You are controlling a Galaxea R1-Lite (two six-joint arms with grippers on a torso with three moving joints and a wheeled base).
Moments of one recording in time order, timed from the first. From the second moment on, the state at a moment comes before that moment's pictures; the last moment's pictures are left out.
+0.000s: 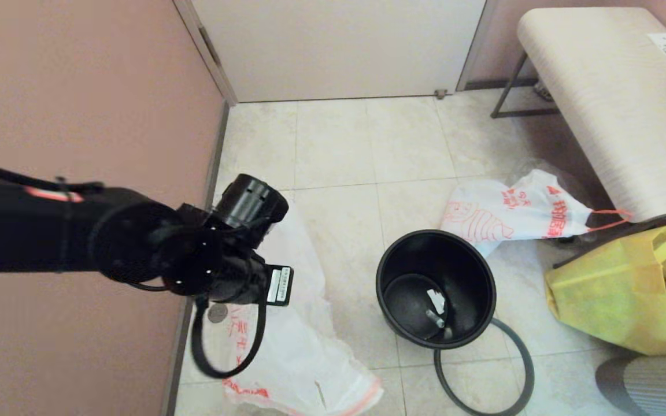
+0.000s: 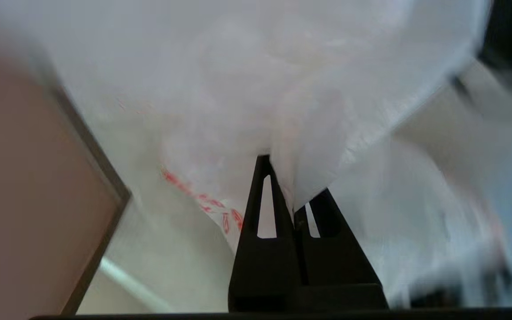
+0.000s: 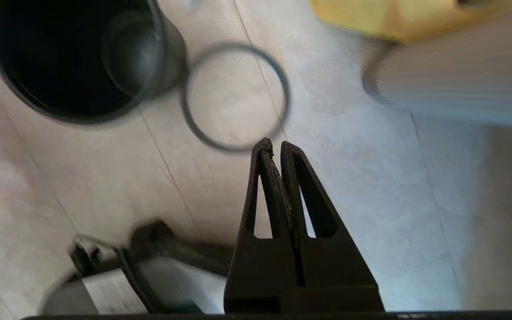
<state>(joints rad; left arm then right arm) -0.63 1.74 -1.22 0.44 0.32 -0.34 0.29 0.74 -0.69 0.52 -0.39 0.45</state>
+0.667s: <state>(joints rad) -0.87 1.71 -1.87 1.23 -0.05 -0.33 0.27 0.95 -0.71 0.26 -0.40 0.44</state>
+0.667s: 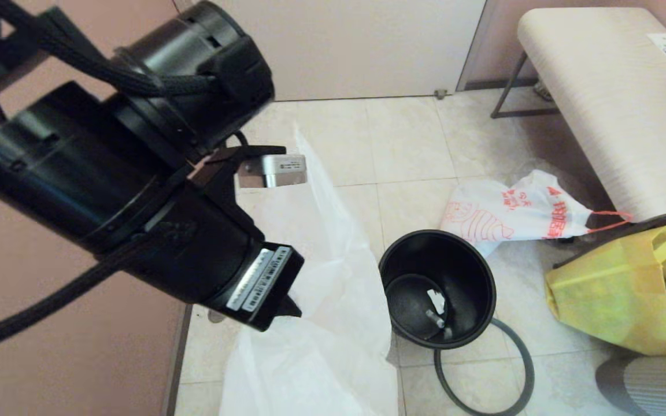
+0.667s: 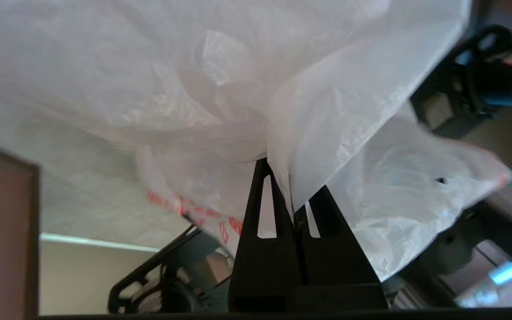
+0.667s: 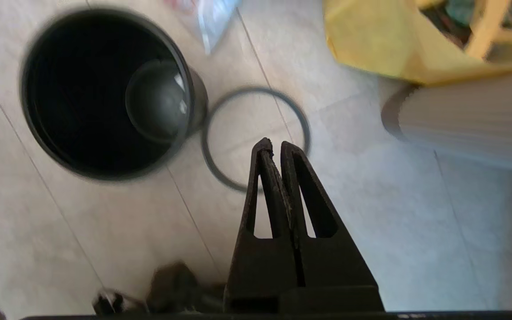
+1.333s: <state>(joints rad) -0.87 1.98 -1.94 0.95 -0.30 -0.07 0.07 1.12 -0.80 0.02 -0.23 0.42</state>
